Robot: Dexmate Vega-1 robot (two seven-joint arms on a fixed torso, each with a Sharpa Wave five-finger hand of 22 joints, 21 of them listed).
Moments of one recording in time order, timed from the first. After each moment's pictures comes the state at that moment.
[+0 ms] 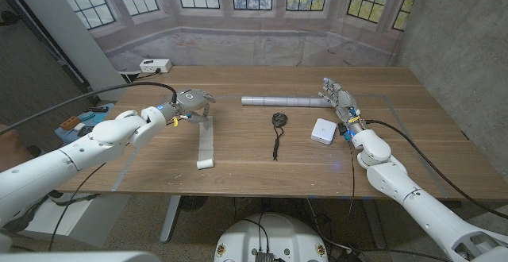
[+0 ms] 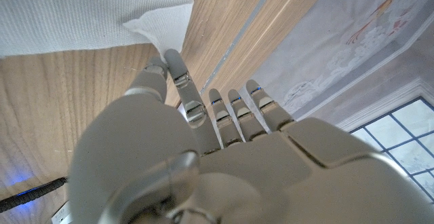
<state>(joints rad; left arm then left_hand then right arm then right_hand) 0.79 1.11 0.60 -1.72 0.93 -0.05 0.11 0.97 0.04 0.38 -0.15 0.18 1.11 -0.09 0.49 0.28 0.44 -0.15 0.23 0.21 0.33 -0.13 0.20 0.18 0.31 0.00 0.22 0.18 -0.94 -0.51 -0.38 -1.37 0.55 0.43 -0.03 0.26 0.17 0.41 -0.09 0.17 0.24 -0.02 0.20 0.19 0.17 0.01 0.20 0.20 0.11 -0.04 0.23 0.23 0.40 -0.05 0.19 0.17</state>
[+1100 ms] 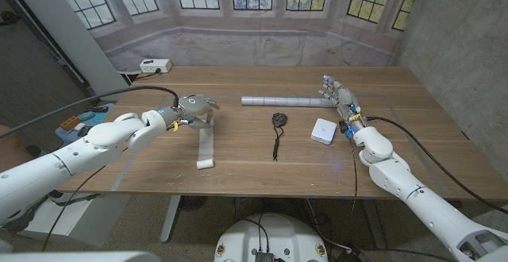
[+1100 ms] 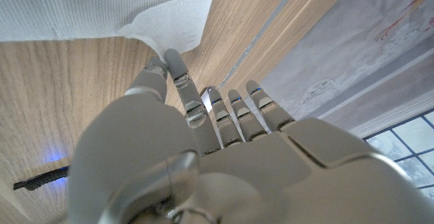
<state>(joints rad) 0.86 1.14 0.56 -1.80 0.89 -0.09 0.07 0.97 0.04 0.38 -0.15 0.18 1.10 -0.10 0.50 0.27 0.44 -0.15 0.22 0.21 0.33 -0.13 0.19 0.18 0.30 -0.01 0.21 0.18 -0.94 -0.54 -0.38 -1.40 0.52 0.41 -0.05 0.26 0.17 0.41 -0.09 0.17 0.24 -0.02 0.20 0.19 0.17 0.01 0.20 0.20 0.11 -0.04 0.23 0.22 0.40 -0.05 0.19 0.17</state>
